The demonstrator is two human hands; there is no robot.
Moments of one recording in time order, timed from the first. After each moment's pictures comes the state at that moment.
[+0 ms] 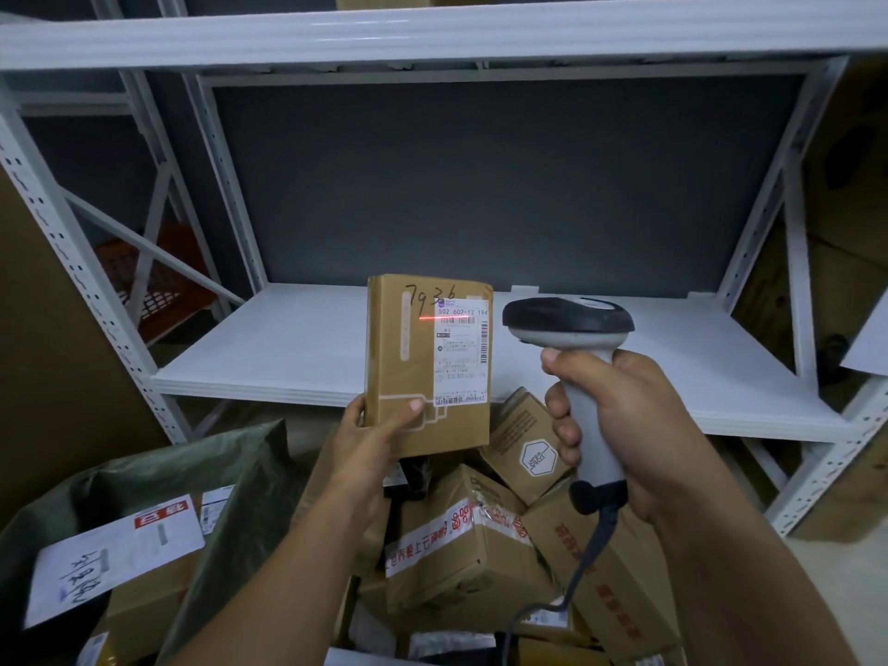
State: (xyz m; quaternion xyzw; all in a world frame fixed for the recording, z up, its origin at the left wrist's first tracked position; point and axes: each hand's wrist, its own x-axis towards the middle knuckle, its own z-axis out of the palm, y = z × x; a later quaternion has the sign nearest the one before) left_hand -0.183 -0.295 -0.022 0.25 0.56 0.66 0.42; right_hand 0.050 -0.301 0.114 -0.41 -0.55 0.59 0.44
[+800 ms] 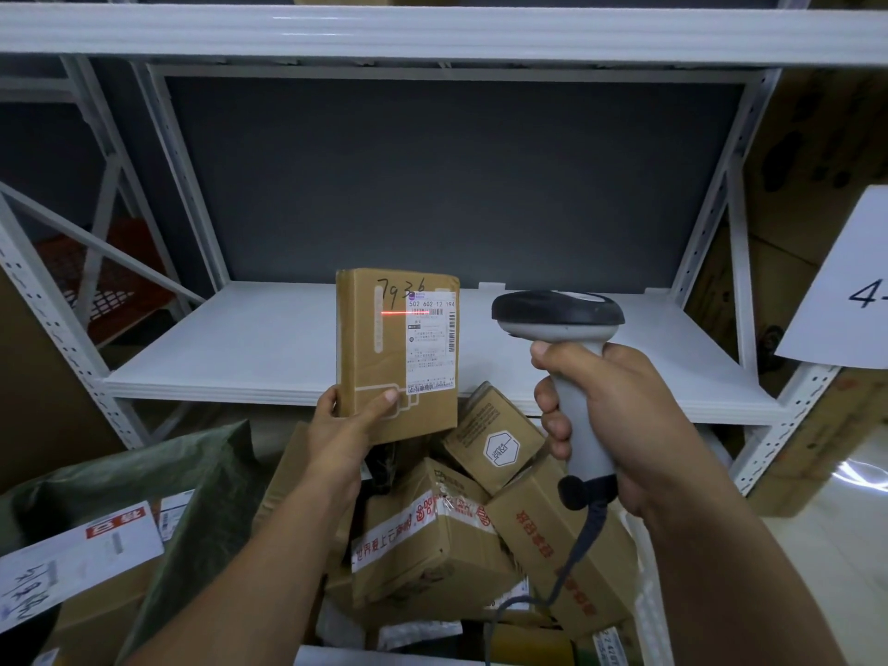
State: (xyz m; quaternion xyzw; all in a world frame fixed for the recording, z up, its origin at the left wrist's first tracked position) left_hand -0.172 -0.283 -0.021 0.26 0.55 0.67 0.42; right_hand 0.079 -0.311 0.125 -0.43 -0.54 0.57 0.44
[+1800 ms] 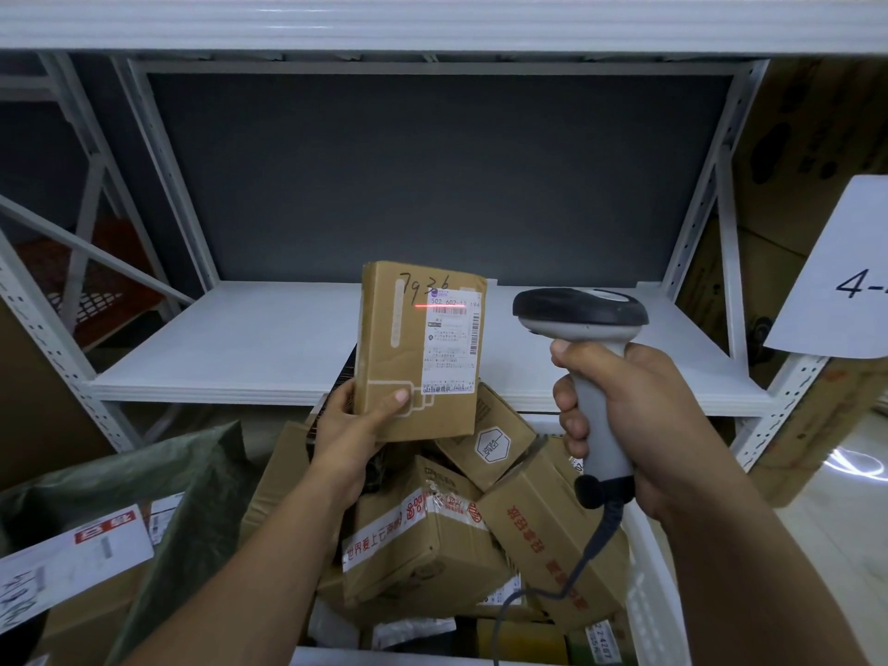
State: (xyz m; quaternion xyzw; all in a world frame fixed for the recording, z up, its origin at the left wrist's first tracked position) left_hand -0.155 -0.278 -0.018 0.29 0.56 0.64 0.44; right_hand 0.101 -0.310 0.120 -0.45 -0.52 0.55 0.47
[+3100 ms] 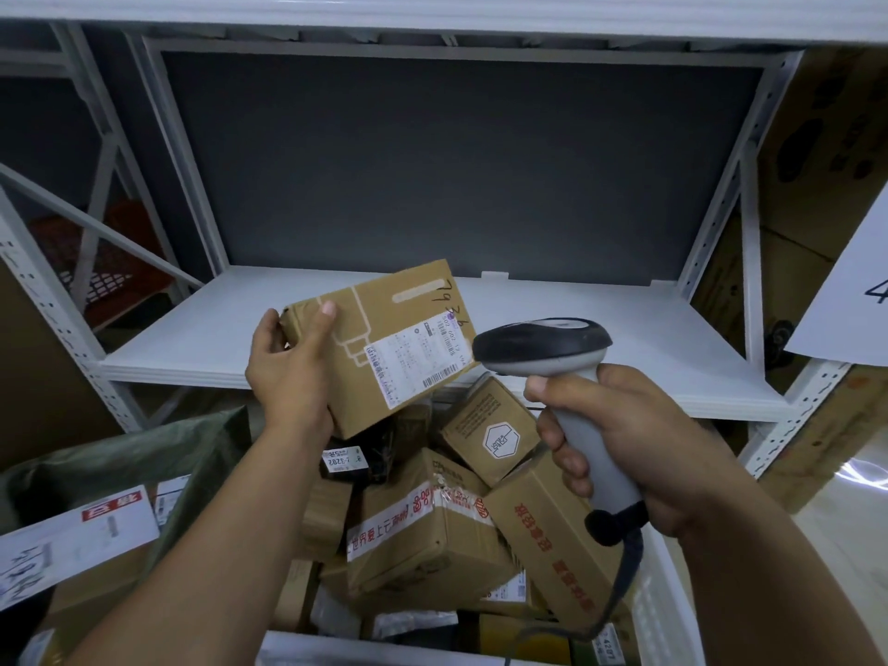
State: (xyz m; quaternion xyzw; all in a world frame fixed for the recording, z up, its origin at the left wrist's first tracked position) left_hand -0.191 -0.272 0.034 0.19 0.51 0.81 0.23; right_hand 0.095 -0.311 0.115 -0.42 -0.60 0.60 0.32
